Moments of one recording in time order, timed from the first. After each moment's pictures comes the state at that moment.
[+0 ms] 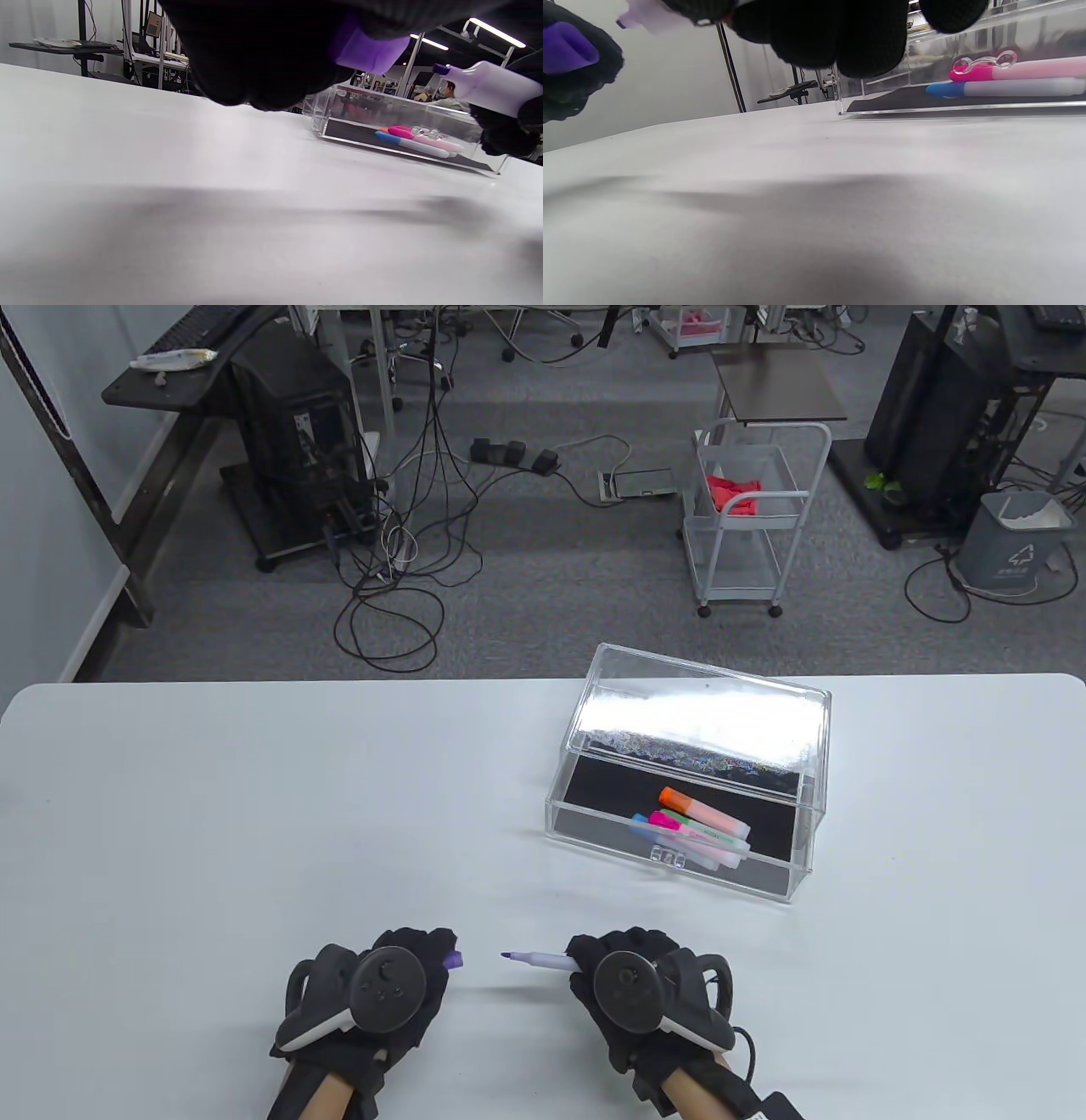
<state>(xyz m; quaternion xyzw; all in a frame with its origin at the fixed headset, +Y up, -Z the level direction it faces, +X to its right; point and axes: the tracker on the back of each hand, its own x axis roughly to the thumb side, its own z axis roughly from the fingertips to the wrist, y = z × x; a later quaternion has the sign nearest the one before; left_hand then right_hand) -0.191 -0.716 -0.263 -0.10 -0.23 0.13 0.96 0.077 -0.726 -0.267 0.19 -0.02 0.97 0.12</state>
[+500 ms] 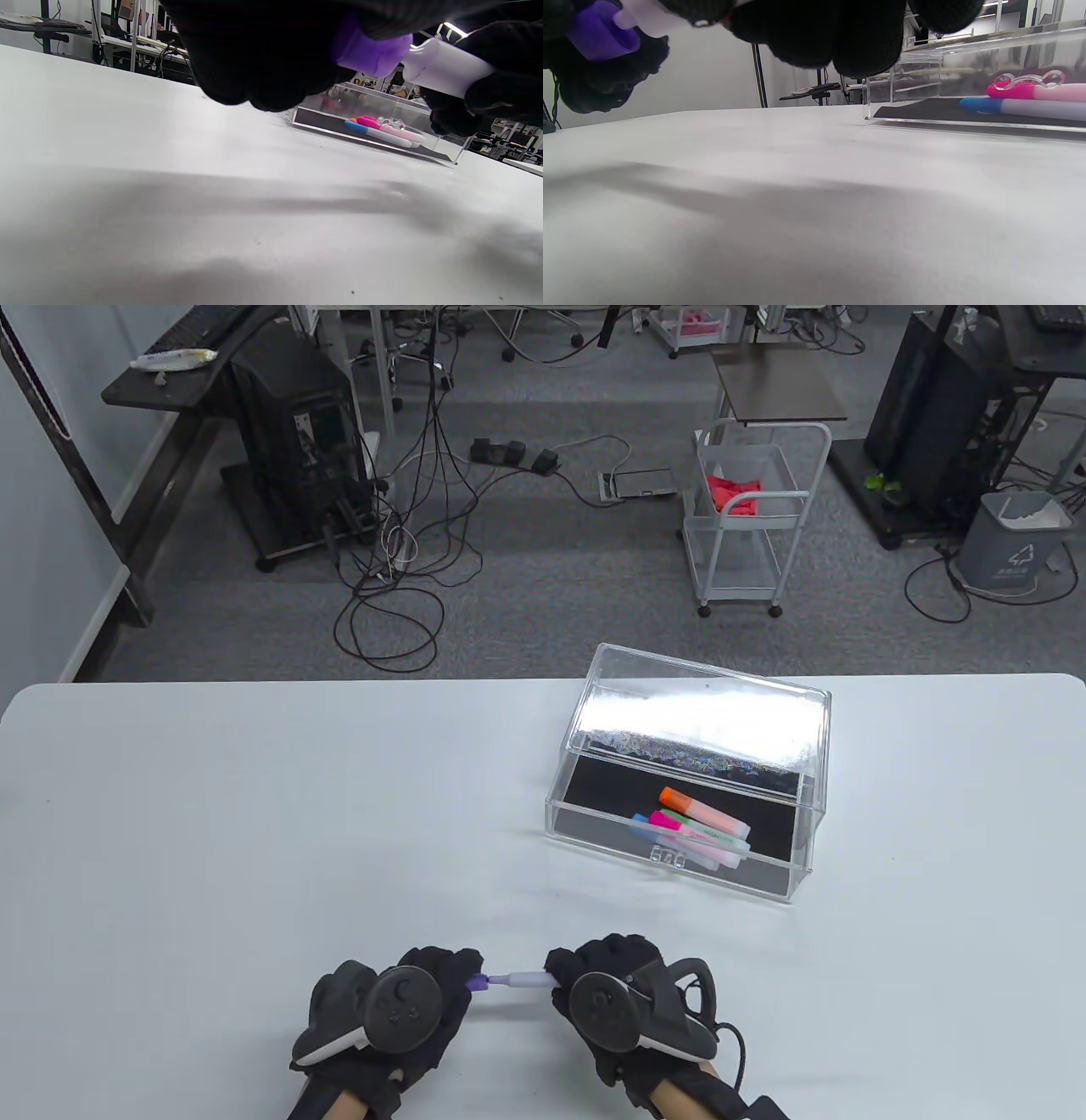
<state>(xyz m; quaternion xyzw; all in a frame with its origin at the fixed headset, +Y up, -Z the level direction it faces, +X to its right) -0.175 -0.723 -0.252 -0.11 -0.26 0.14 0.95 0.060 -0.724 -0.259 0.23 -0.03 0.97 0.09</state>
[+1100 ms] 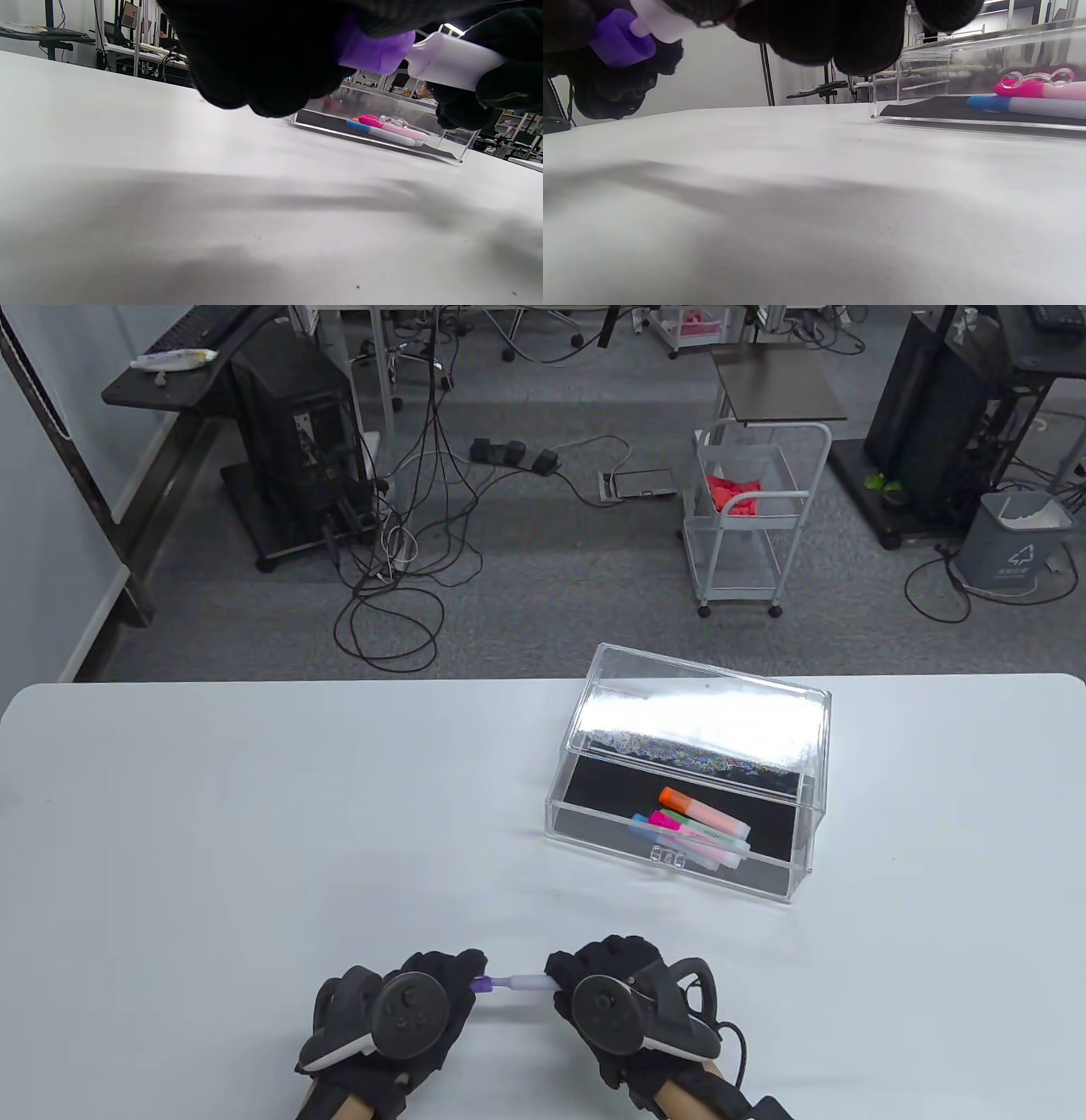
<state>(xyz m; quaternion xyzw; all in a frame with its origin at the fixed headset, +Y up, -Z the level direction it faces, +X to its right) -0.172 -0.725 -0.249 -0.10 -0.26 0.13 0.95 0.062 -0.724 -0.258 0.24 -0.03 0.97 0.09</state>
